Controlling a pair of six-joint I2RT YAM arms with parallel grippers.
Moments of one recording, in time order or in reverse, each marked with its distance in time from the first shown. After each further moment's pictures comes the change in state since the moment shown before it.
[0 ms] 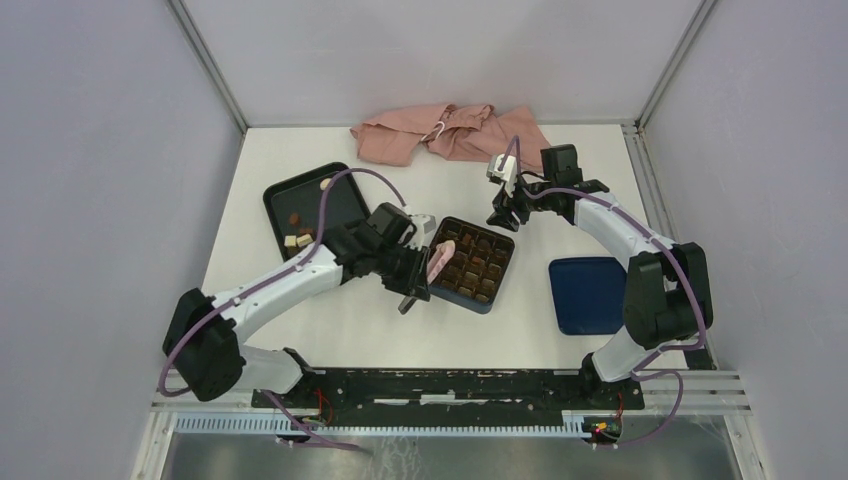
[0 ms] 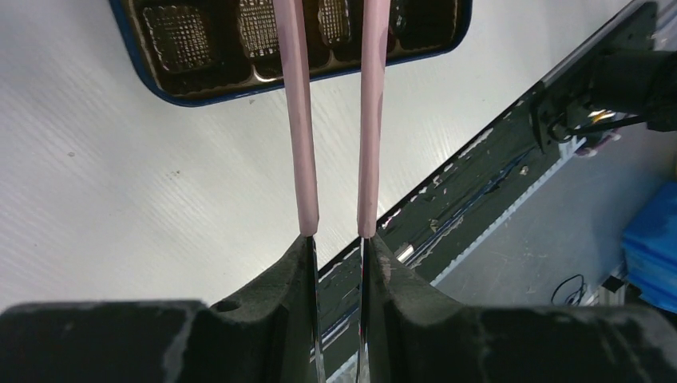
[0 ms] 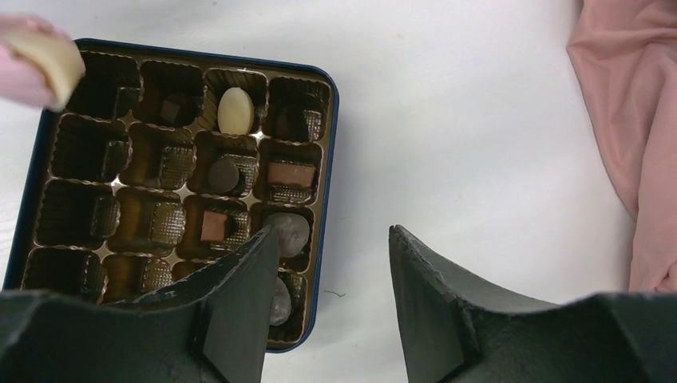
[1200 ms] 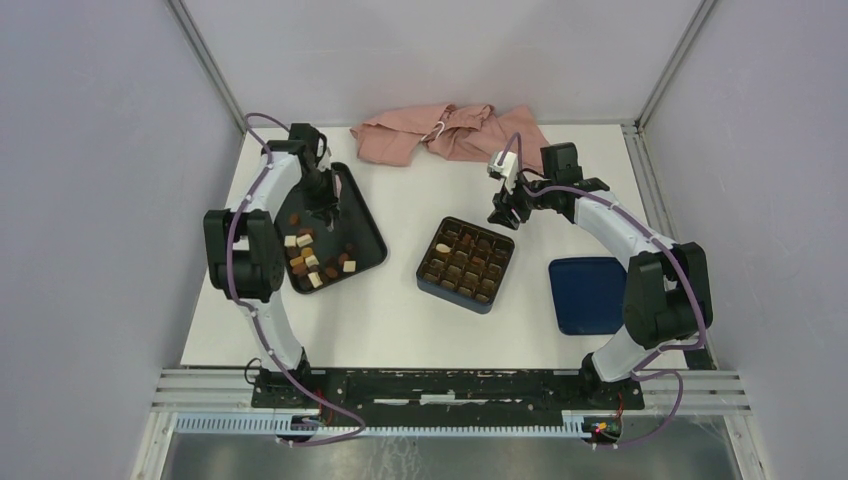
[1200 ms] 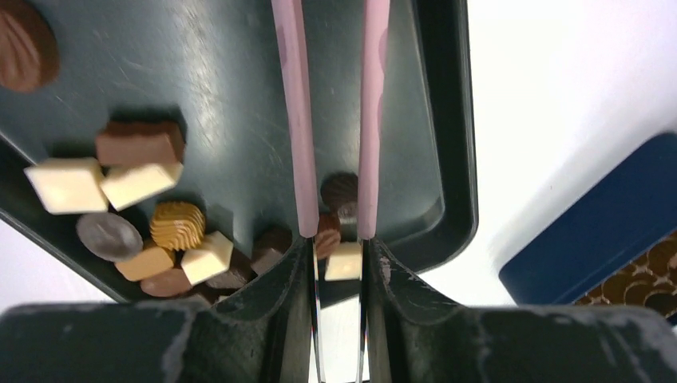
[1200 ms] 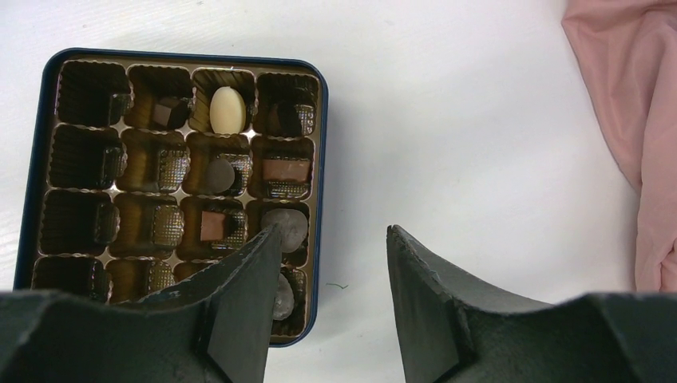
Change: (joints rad) left arm 0.671 0.653 0.665 -0.363 -0.226 0.195; right arm 0.000 0.001 0.016 -0.010 0.051 0.062
